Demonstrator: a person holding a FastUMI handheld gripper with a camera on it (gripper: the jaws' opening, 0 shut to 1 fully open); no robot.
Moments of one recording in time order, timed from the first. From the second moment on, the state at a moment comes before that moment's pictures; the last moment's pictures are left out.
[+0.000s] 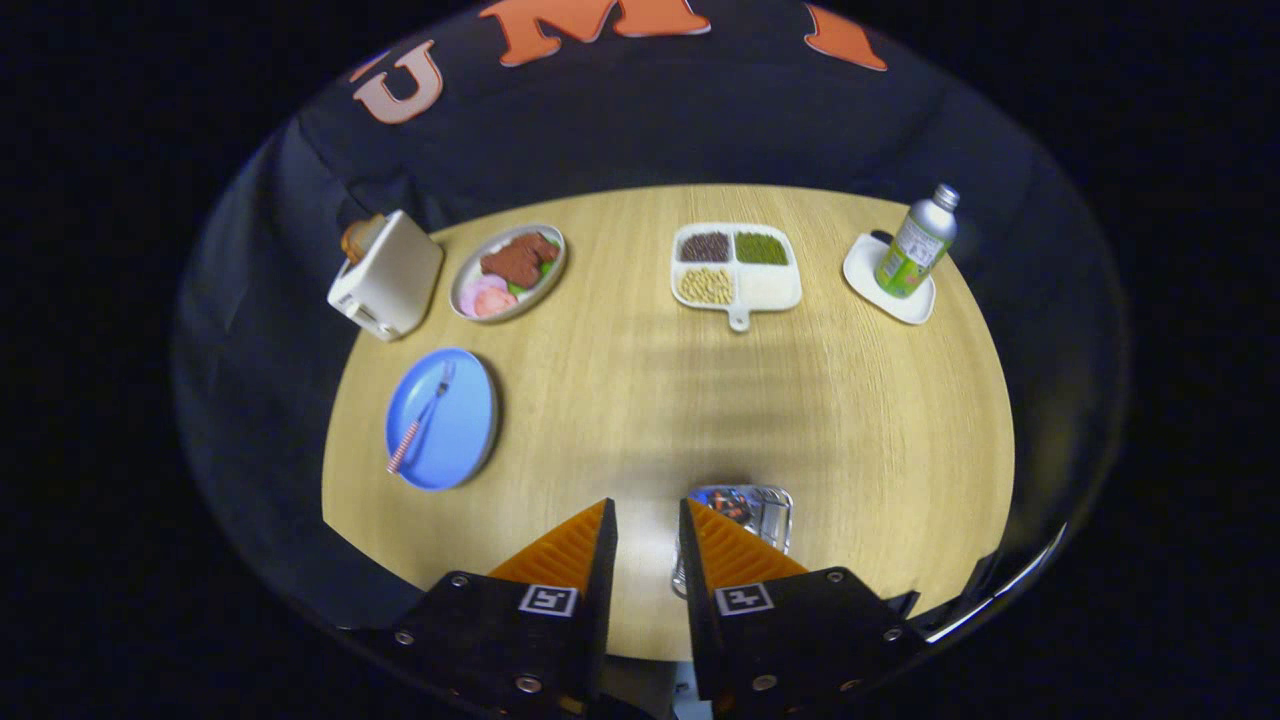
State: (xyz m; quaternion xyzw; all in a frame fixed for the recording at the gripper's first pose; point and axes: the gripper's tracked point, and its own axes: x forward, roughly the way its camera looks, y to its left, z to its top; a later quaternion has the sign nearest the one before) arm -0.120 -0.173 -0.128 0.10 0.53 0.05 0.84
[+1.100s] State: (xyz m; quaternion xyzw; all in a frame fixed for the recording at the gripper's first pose) arm -0.056 0.104 -0.109 0.06 0.29 0.08 0.95
